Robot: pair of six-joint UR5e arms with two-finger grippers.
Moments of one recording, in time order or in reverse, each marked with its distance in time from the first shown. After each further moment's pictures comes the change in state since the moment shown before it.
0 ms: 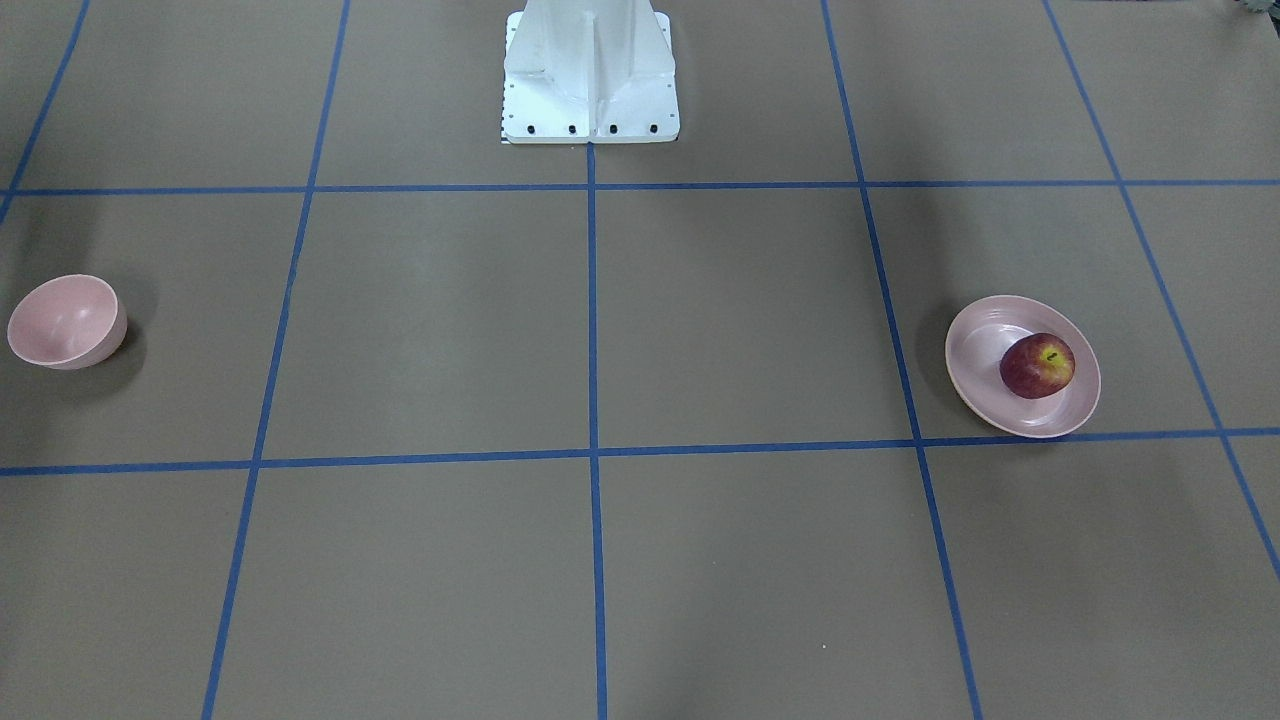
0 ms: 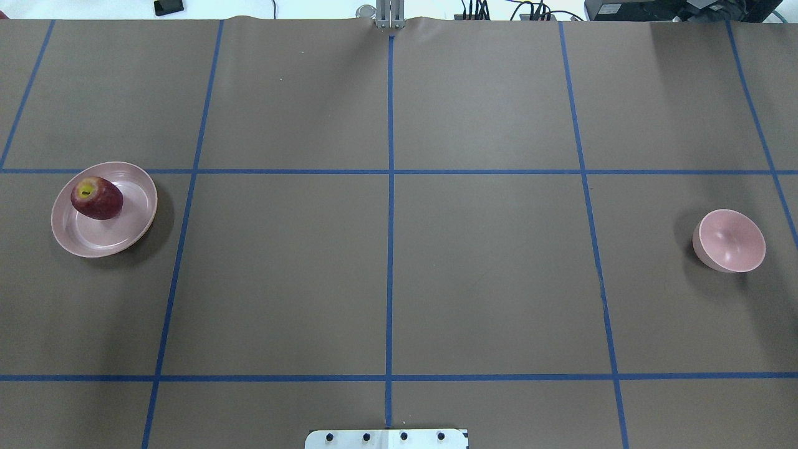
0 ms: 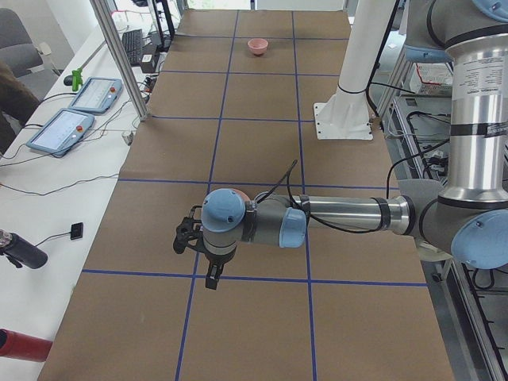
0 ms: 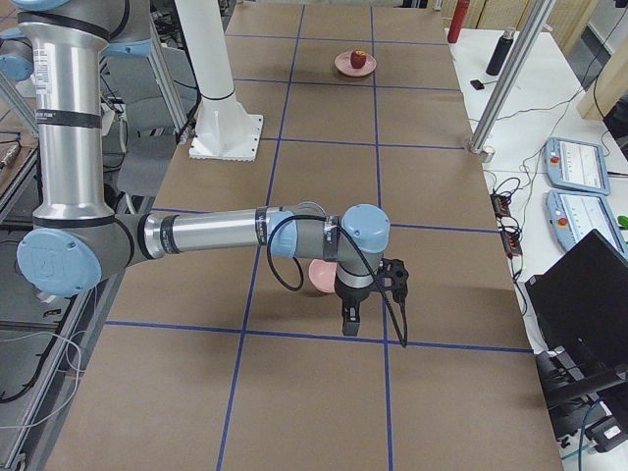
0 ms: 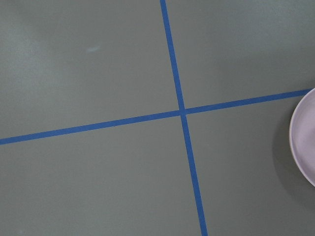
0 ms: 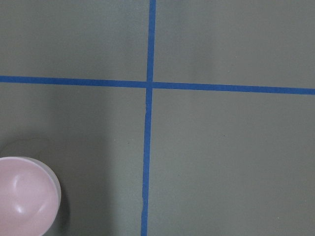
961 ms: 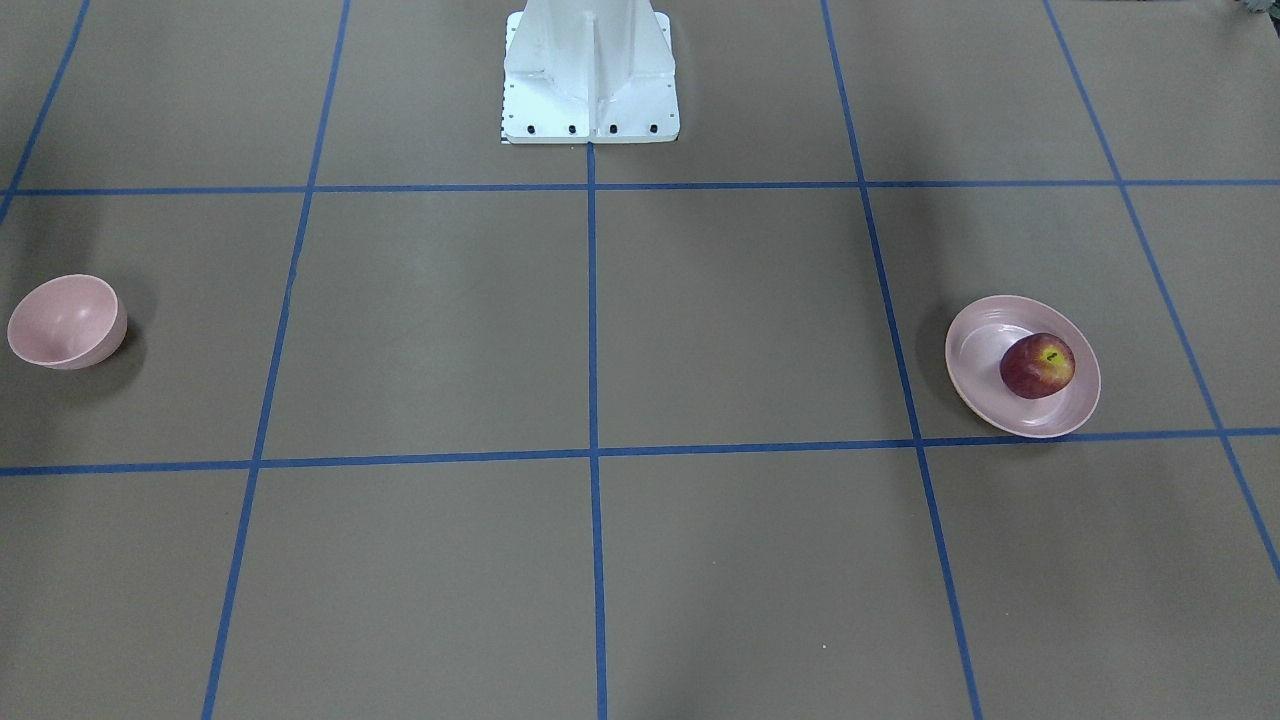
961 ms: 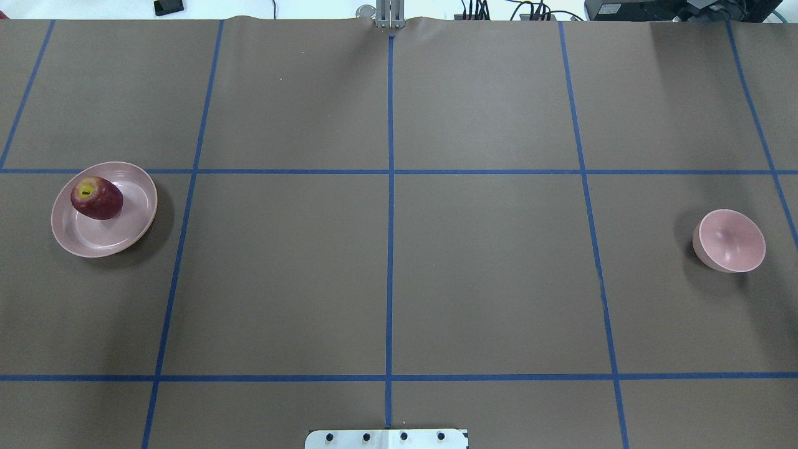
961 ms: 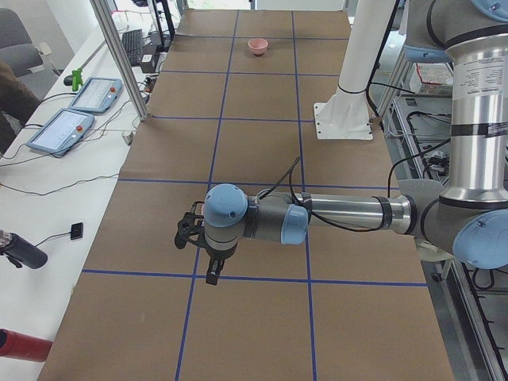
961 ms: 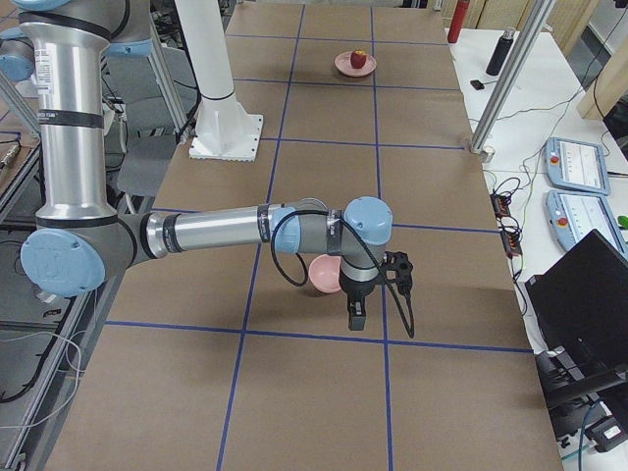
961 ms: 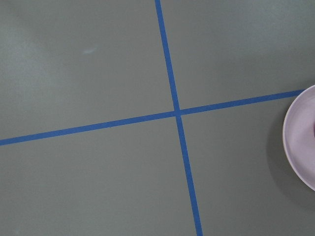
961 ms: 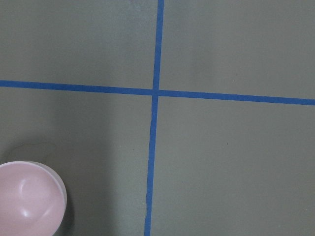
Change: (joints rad) left arm 0.004 0.010 -0.024 -0.002 -0.005 -0.010; right arm -0.007 0.010 0.006 0.034 -0.004 0.008
